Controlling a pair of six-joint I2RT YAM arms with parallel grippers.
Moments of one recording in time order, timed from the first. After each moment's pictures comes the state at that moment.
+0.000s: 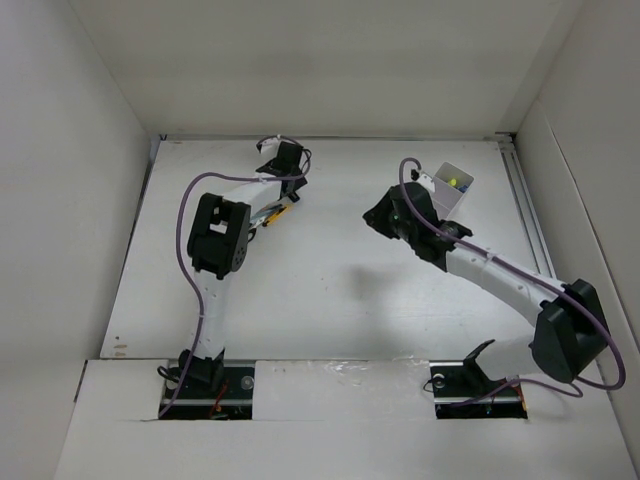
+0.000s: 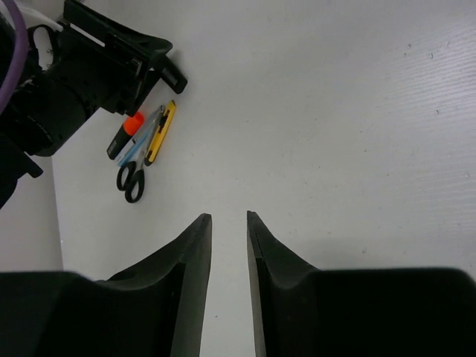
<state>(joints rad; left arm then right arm) -0.36 2.25 1.70 -0.26 -0.36 -0.76 0.61 1.38 1.00 -0.17 0.24 0.93</state>
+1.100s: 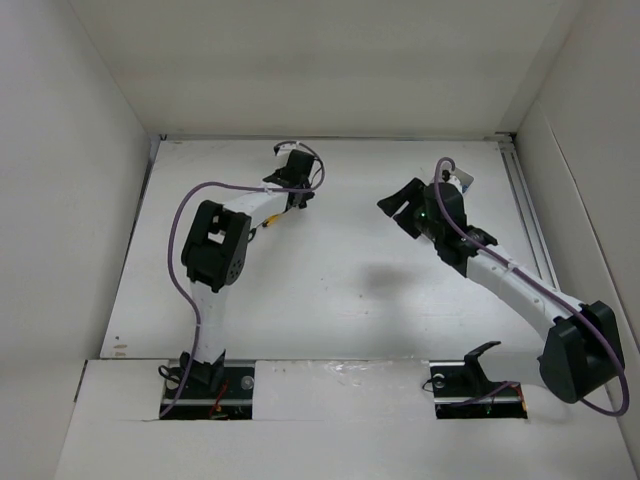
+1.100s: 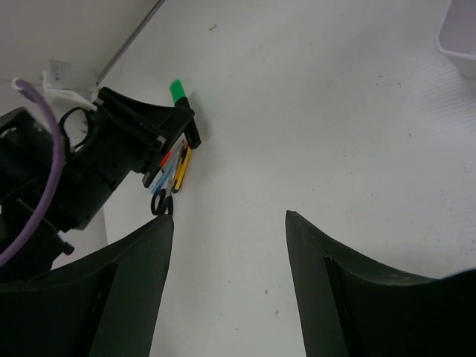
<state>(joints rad) -0.45 2.13 1.55 -0.22 -0.35 -0.61 0.45 1.26 0.88 -0.07 0.11 0.99</state>
